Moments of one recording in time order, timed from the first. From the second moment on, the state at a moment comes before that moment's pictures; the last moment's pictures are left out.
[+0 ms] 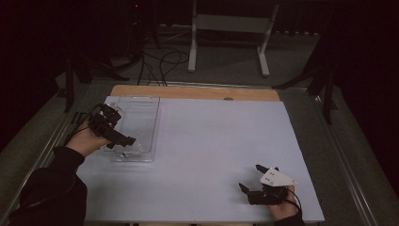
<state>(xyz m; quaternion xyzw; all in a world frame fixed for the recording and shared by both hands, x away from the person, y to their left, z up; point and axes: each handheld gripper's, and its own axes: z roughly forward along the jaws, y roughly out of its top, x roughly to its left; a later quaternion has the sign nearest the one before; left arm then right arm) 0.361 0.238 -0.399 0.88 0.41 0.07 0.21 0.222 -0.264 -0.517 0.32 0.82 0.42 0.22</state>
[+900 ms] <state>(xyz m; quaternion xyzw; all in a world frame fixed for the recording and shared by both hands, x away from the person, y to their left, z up) 0.358 0.194 -0.391 0.90 0.35 0.09 0.26 0.223 -0.264 -0.517 0.32 0.82 0.42 0.22</state>
